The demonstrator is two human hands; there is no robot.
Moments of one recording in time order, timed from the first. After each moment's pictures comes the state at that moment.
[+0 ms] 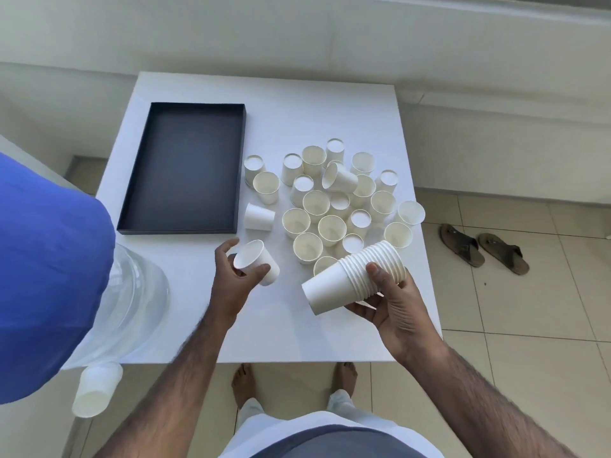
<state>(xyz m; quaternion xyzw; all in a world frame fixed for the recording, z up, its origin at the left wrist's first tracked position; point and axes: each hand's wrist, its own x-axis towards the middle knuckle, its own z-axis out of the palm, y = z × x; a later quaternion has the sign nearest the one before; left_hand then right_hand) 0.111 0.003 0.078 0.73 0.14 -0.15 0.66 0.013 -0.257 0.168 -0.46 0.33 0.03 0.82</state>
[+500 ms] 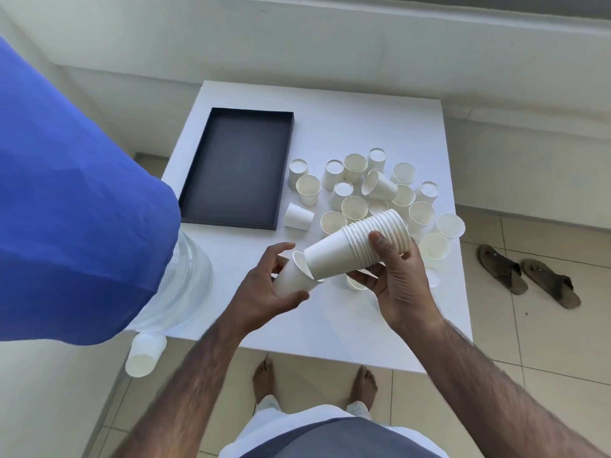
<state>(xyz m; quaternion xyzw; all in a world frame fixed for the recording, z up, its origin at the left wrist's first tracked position) 0.068 0.031 0.158 0.82 -0.05 -0.19 0.53 0.057 -0.212 0.194 -0.48 0.25 0.02 0.84</state>
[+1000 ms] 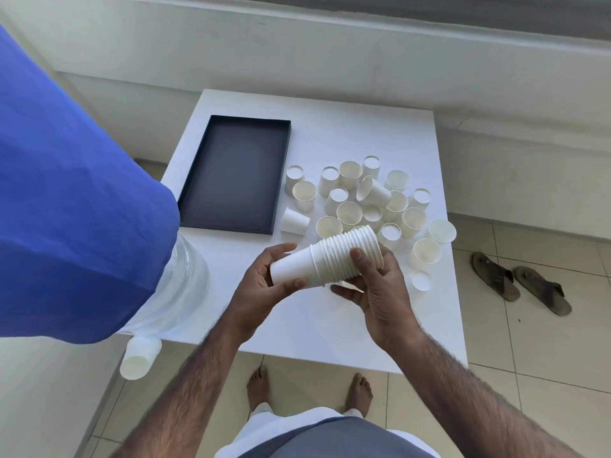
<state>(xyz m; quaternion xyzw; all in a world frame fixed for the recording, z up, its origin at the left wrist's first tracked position) 0.061 0.017 0.170 0.67 0.02 -0.20 0.72 0.036 -0.192 0.195 -0.52 0.24 0.05 0.82</state>
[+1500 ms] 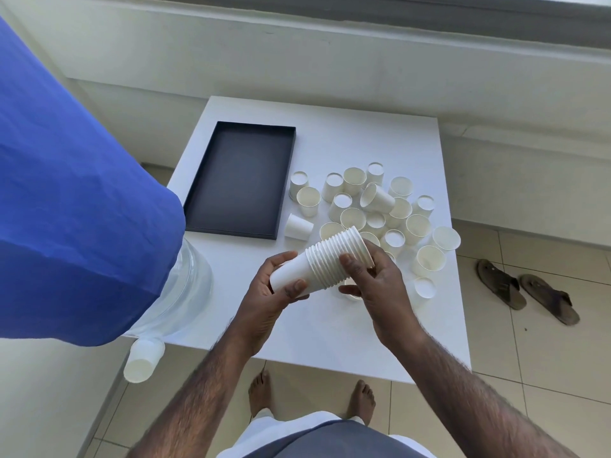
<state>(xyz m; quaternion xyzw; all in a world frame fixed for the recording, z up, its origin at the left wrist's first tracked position) 0.053 0.010 0.171 0.62 0.07 -0.20 0.76 0.048 -0.194 0.198 -0.67 0.17 0.04 0.73</state>
